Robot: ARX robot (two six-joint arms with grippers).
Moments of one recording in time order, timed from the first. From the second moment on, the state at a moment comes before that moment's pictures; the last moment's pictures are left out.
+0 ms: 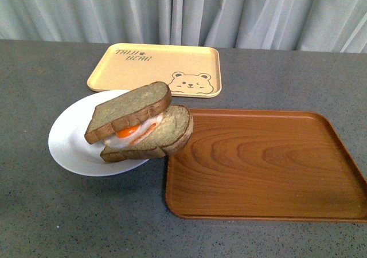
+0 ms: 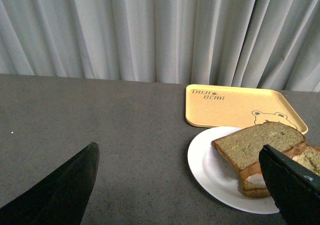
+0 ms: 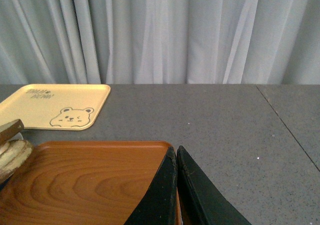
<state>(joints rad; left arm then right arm) 0.00 0.02 0.01 0.00 0.00 -0.01 0.00 0.20 0.02 0.20 0.00 0.01</state>
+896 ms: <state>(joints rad) -0.08 0.49 0.23 -0.27 0.29 -0.44 0.00 0.01 0.02 0.00 0.00 0.00</state>
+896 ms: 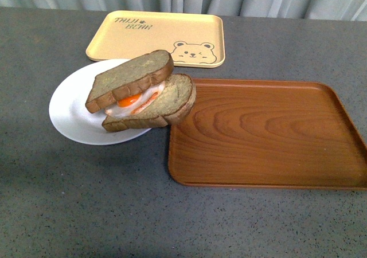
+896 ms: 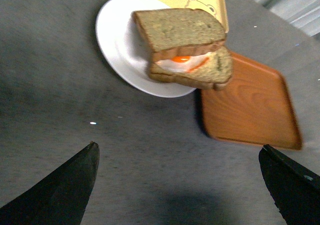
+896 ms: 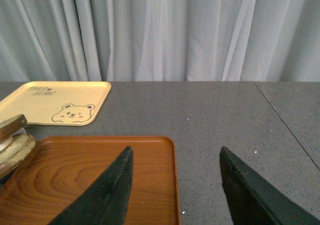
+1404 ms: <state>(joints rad) 0.00 1.56 0.44 0.47 0.23 -0.84 0.00 0.01 0.02 0.00 0.00 0.00</state>
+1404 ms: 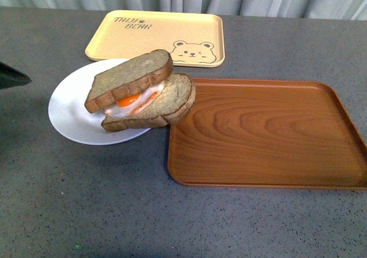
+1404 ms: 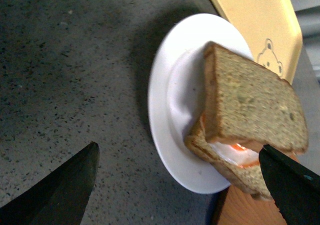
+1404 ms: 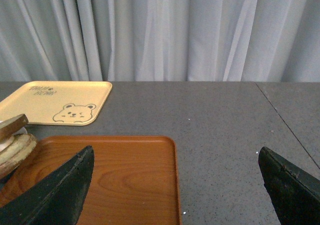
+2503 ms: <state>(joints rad) -0.11 2.03 0.67 0.70 0.15 -1.08 0.00 0.01 0.02 0.00 0.00 0.00</state>
